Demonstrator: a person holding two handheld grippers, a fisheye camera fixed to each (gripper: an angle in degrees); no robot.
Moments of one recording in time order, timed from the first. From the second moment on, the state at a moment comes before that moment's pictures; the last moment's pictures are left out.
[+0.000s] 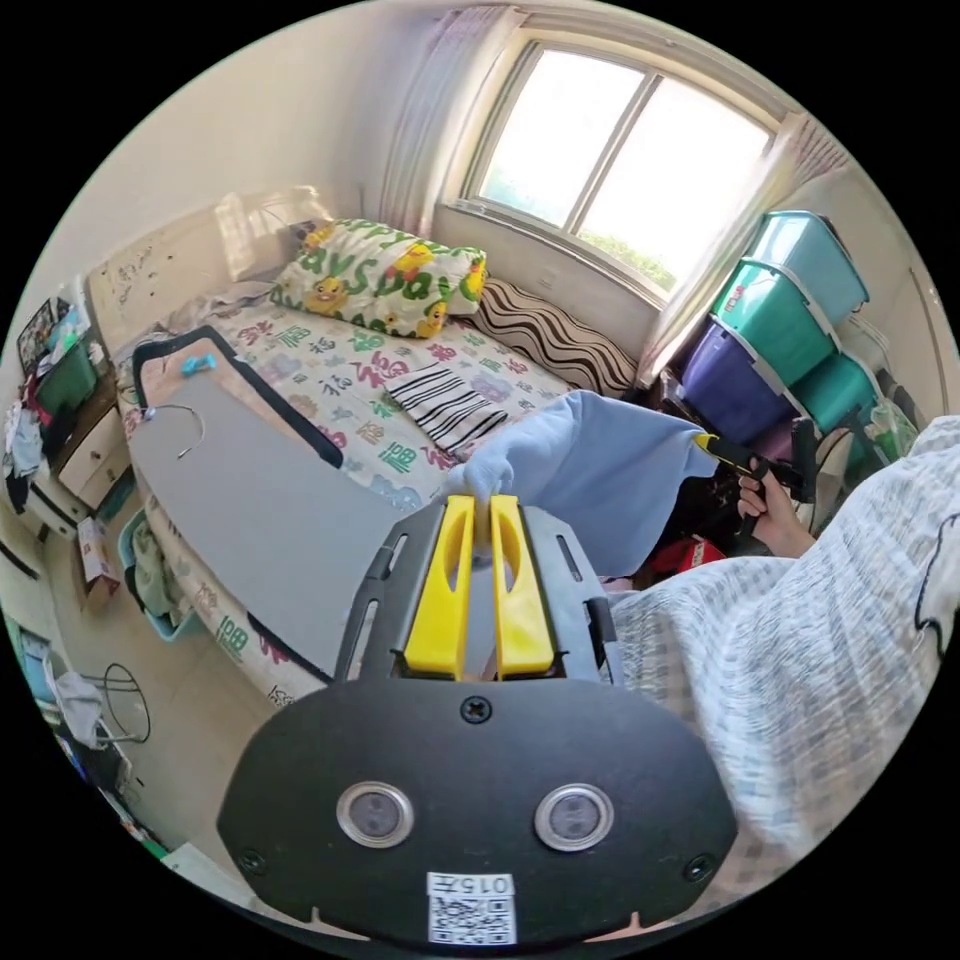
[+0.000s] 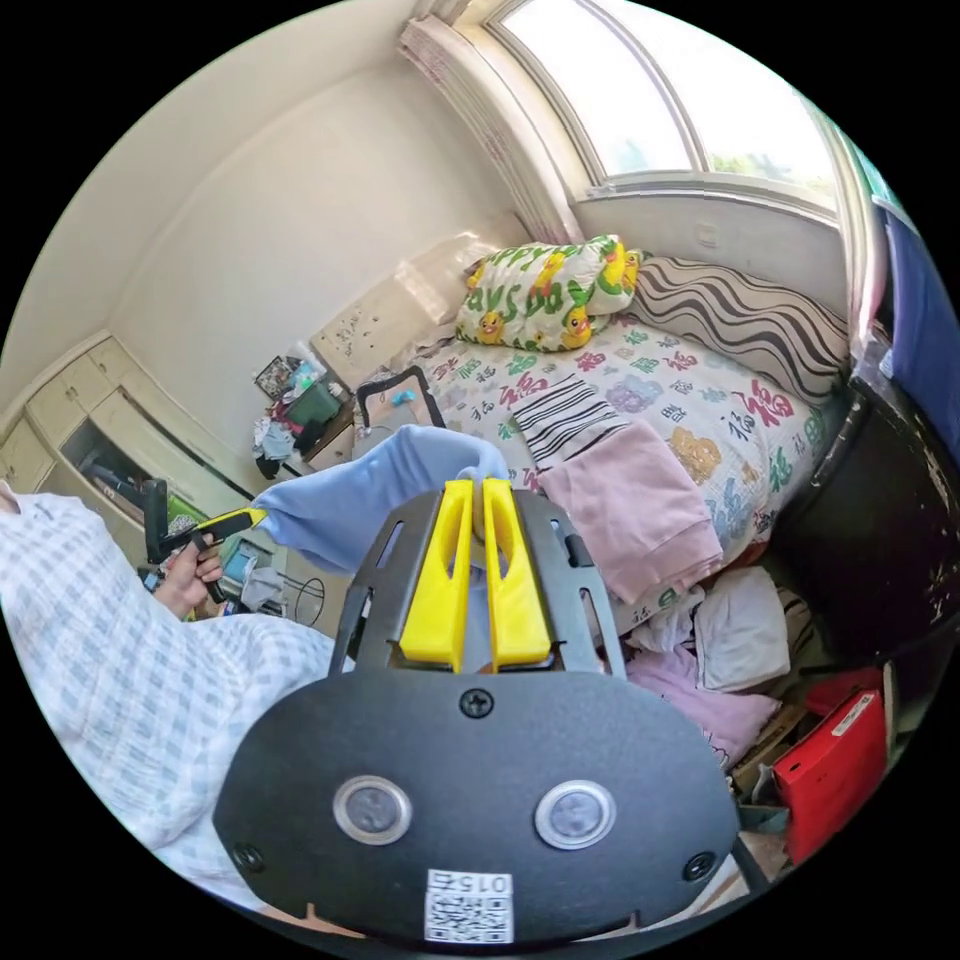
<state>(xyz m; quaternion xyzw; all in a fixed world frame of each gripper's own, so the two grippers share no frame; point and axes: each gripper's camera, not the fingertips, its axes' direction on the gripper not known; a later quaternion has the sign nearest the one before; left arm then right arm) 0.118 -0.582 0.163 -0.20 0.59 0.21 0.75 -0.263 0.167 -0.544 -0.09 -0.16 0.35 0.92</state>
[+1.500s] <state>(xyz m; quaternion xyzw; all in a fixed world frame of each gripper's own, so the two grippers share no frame) 0.206 0.280 0.240 -0.59 0.36 -0.27 0.67 -0.257 0.199 0.060 -0.52 -0.40 0.29 0.70</state>
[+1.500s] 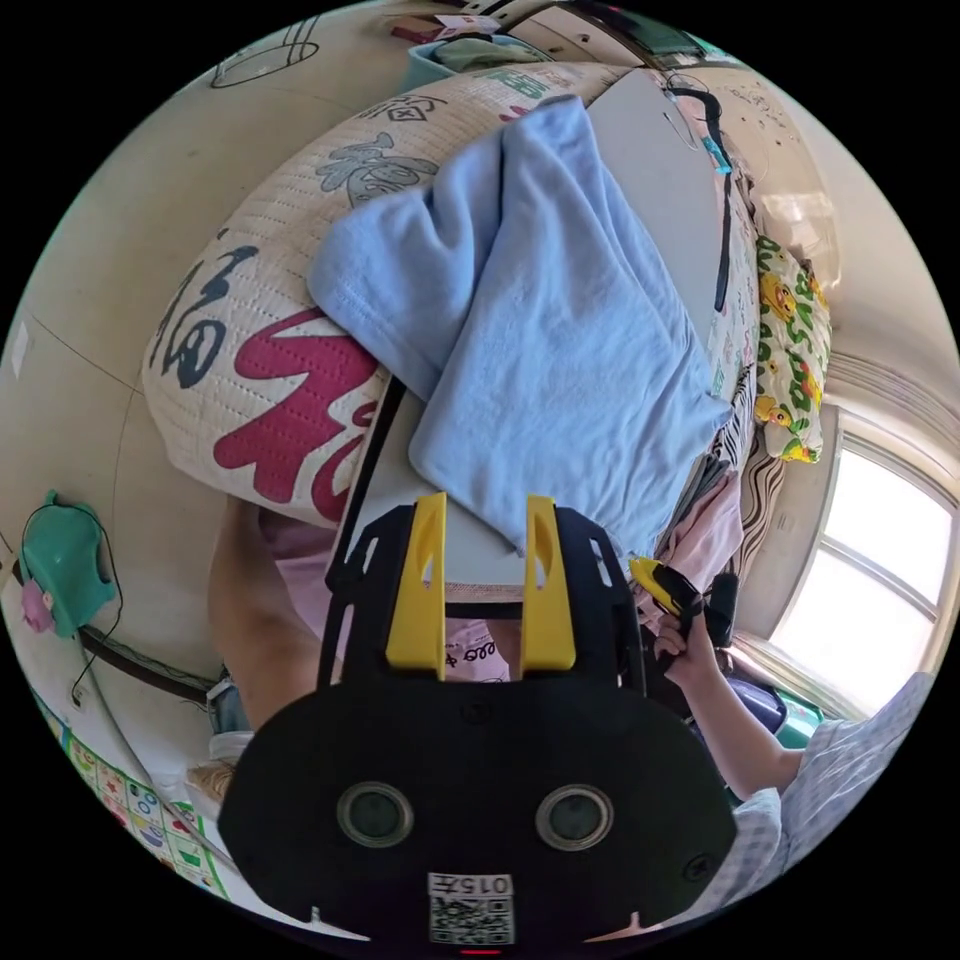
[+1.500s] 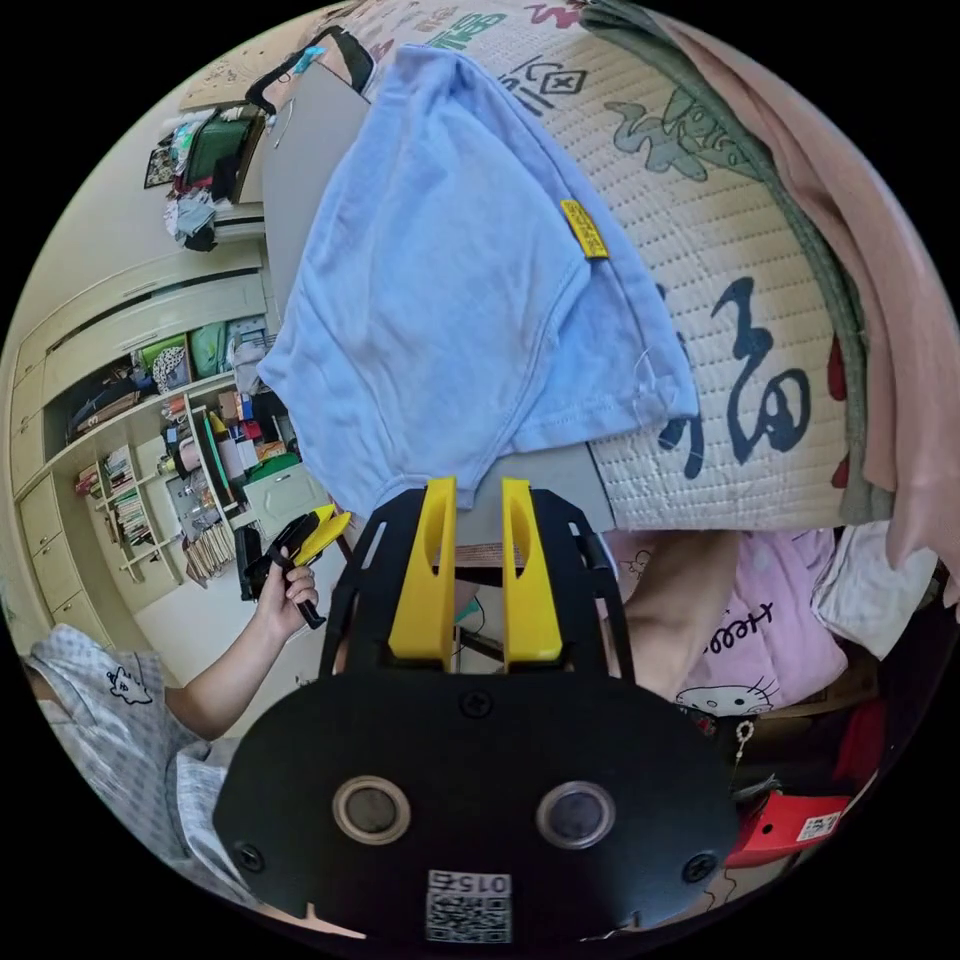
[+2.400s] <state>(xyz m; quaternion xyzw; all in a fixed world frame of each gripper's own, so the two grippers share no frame) 0.315 0.334 0.173 -0.44 0.49 -0.44 0.61 -0.066 -0.087 0.107 -0.38 -0.48 0.36 0.70</state>
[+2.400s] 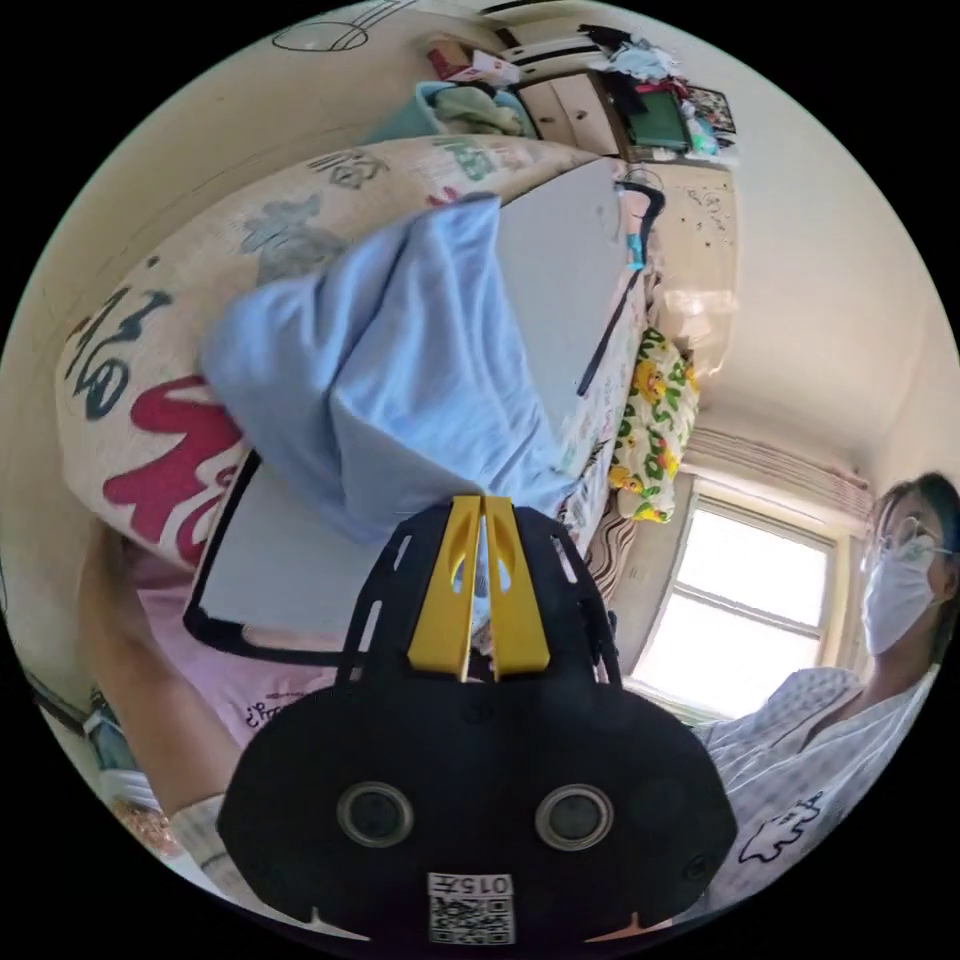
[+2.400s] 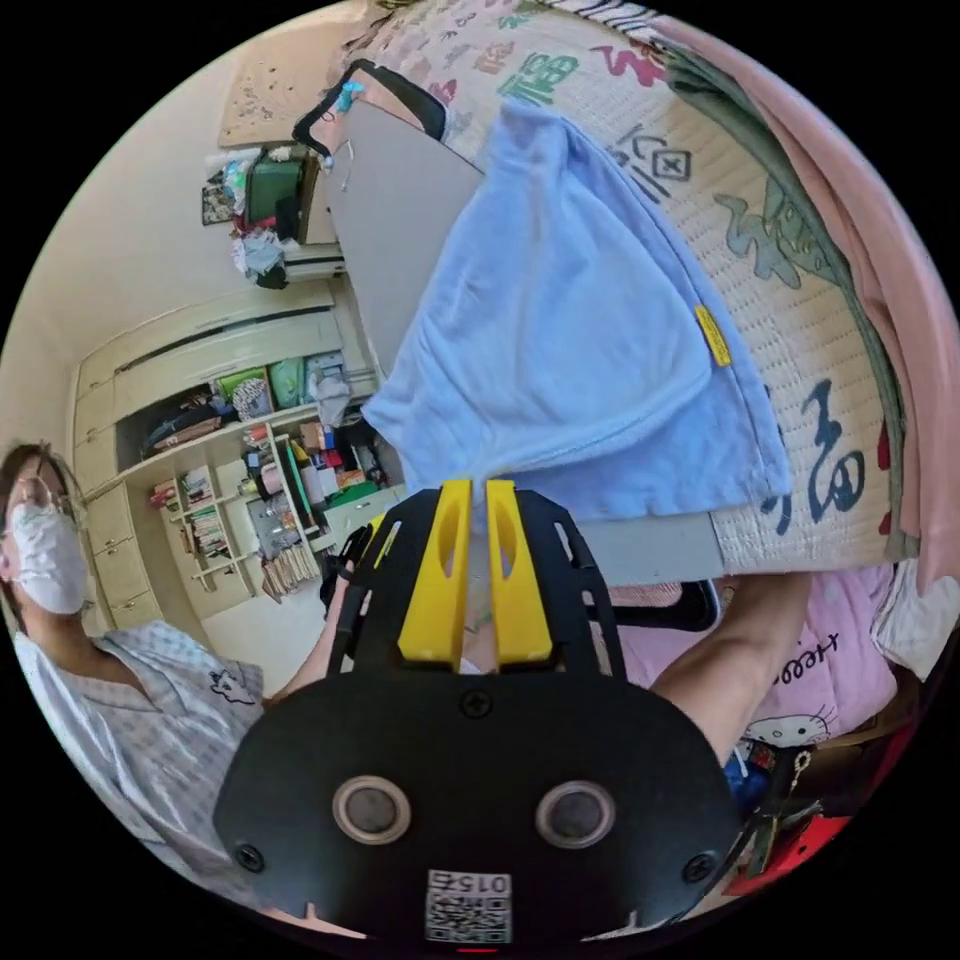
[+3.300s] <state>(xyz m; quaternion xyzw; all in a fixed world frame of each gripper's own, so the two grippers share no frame) 0.407 0.310 0.208 -0.55 0.31 -0.18 0.75 0.001 -0.100 0.180 -0.52 -0.30 0.20 0.77</state>
